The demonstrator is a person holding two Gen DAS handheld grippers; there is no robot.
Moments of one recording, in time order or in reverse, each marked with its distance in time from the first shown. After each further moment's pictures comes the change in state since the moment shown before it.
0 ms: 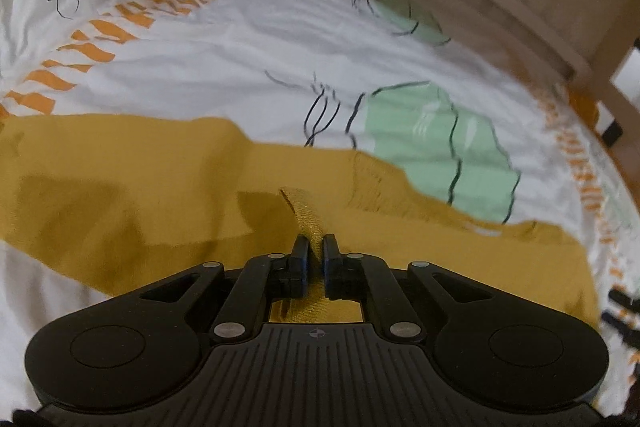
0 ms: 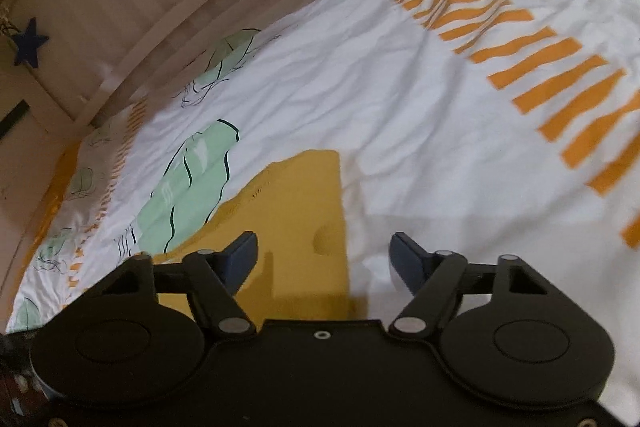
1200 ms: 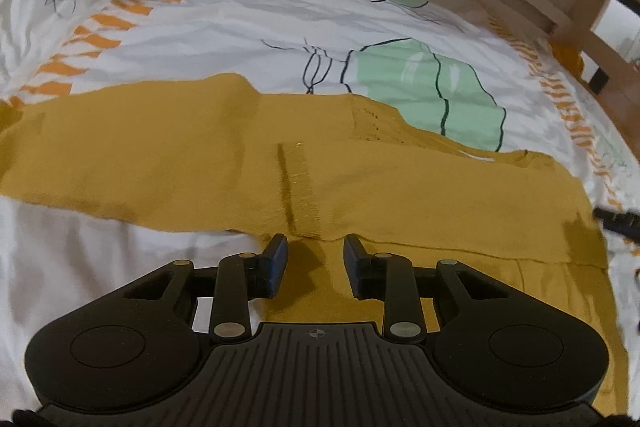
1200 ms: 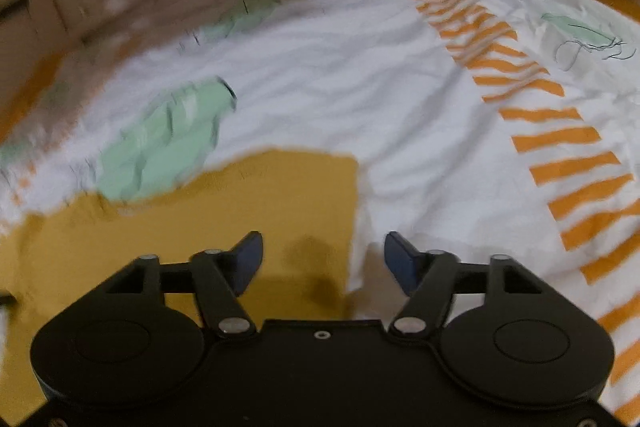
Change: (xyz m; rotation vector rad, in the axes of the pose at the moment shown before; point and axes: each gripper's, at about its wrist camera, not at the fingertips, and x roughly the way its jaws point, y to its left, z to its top) left arm -0.030 0.010 -0.034 0.096 0.054 -0.021; right arm 0.014 0.041 -0.005 -0.321 0.048 -0.190
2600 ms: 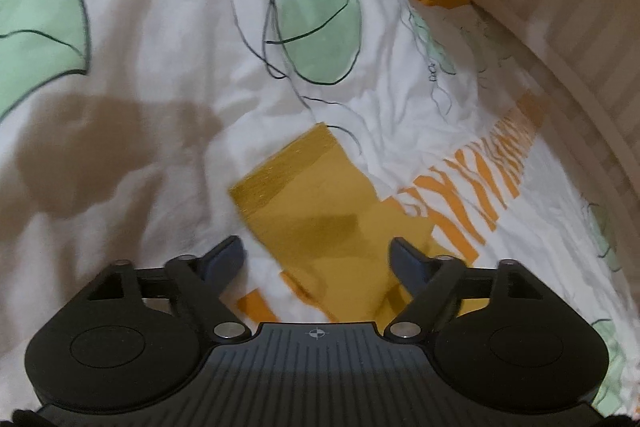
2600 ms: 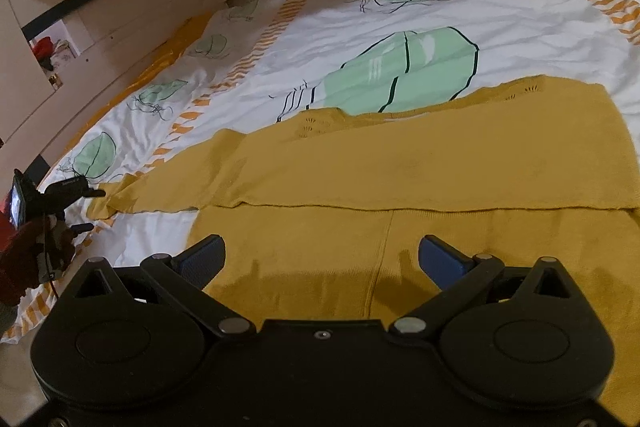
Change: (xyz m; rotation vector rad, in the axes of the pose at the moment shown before) left arm -0.070 0.280 0.014 -0.678 -0.292 0.337; right arm -0.058 0.151 -0.076 -0.099 0.014 0.390
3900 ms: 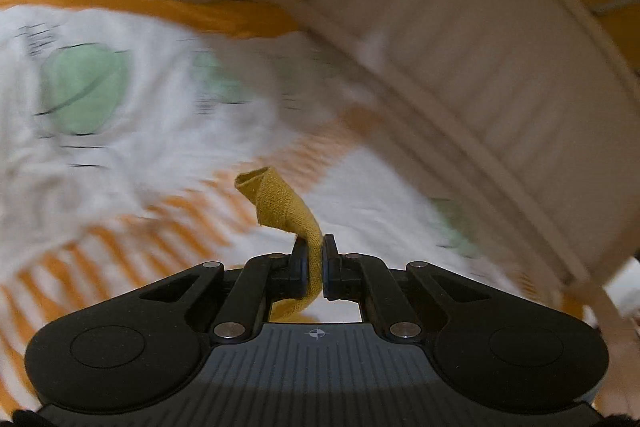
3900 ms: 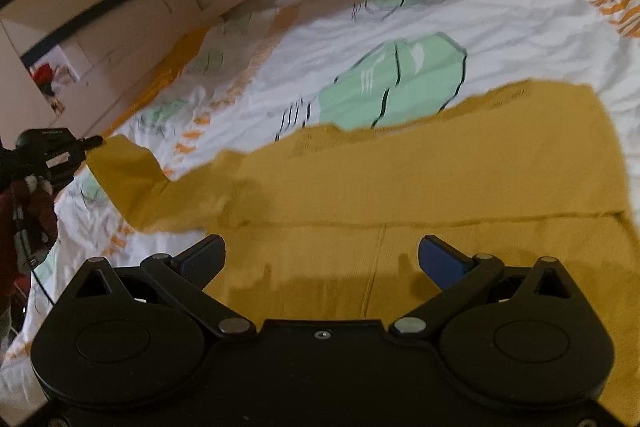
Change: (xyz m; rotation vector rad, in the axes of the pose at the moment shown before) left arm -0.099 -0.155 -0.030 0.148 -0.095 -0.398; right arm -0.017 -0.011 0.017 0.068 -0.024 0.018
